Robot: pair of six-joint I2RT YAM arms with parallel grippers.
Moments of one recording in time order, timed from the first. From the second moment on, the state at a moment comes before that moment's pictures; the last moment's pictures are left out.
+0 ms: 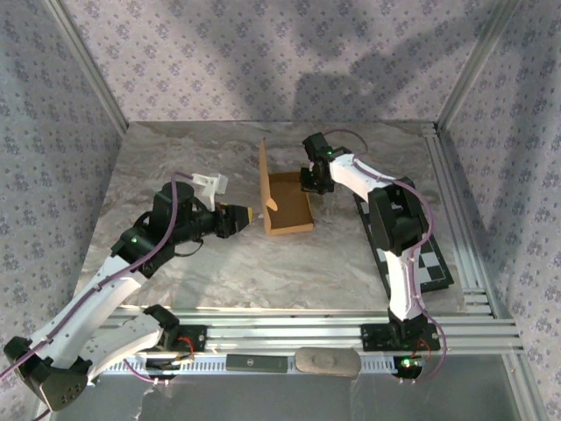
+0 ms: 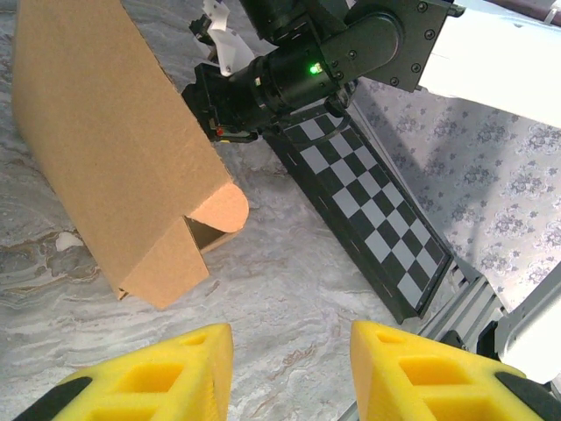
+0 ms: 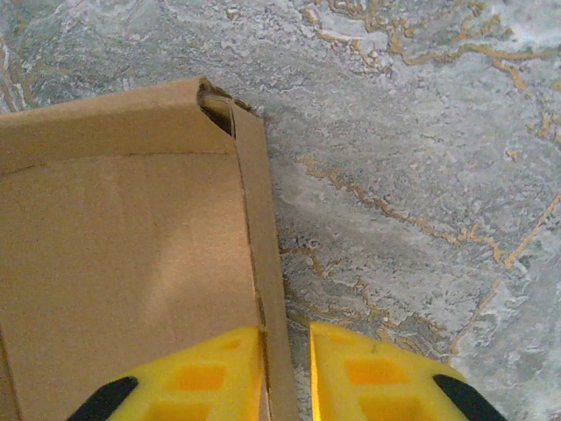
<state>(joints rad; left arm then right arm) -0.63 0.89 0.94 -0.50 0.30 -0.54 0.45 2.14 1.68 -0.70 -0.04 0.49</state>
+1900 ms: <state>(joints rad) -0.42 1.09 1.00 -0.59 0.09 -0.38 0.74 1.89 1.37 -0.76 0.07 1.89</state>
